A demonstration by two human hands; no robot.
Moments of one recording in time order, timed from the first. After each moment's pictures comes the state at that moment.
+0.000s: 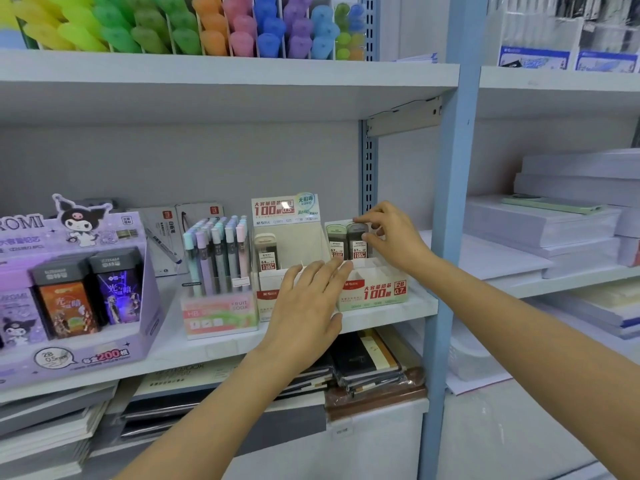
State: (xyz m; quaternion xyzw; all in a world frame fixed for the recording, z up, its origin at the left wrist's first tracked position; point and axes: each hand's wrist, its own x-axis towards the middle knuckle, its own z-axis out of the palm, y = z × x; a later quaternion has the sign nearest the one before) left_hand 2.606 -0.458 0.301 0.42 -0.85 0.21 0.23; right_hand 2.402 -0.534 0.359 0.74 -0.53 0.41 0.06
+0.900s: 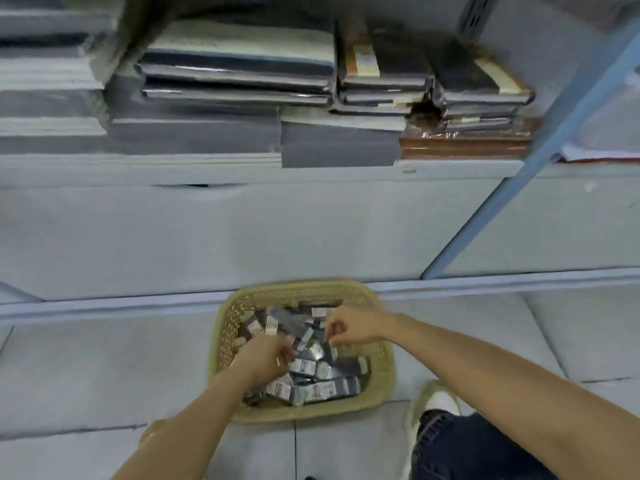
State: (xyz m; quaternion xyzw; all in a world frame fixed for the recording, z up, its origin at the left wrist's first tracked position) left_hand 2.749 -0.298 -0.111 0.59 -0.73 -0.33 -0.10; right_hand 2.538 -0.363 -0.078 0.81 -0.43 -0.17 -0.37
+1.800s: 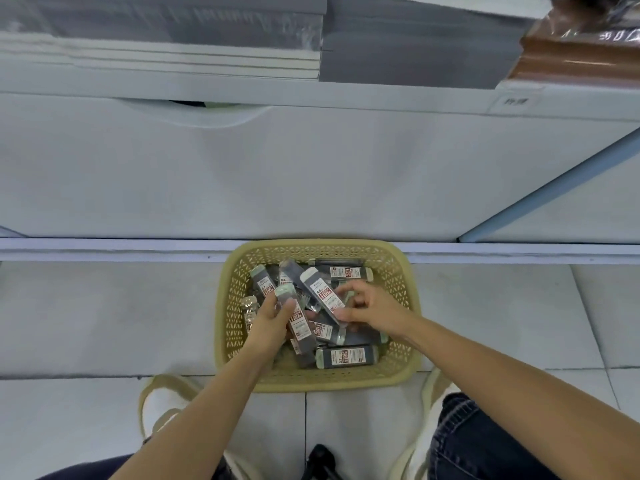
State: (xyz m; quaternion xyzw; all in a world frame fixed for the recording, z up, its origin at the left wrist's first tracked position) left_hand 2.742 -0.281 -0.164 0.63 -0.20 -0.66 0.37; right_hand 2.537 -0.343 -0.160 0.49 -0.52 0.08 -0.70
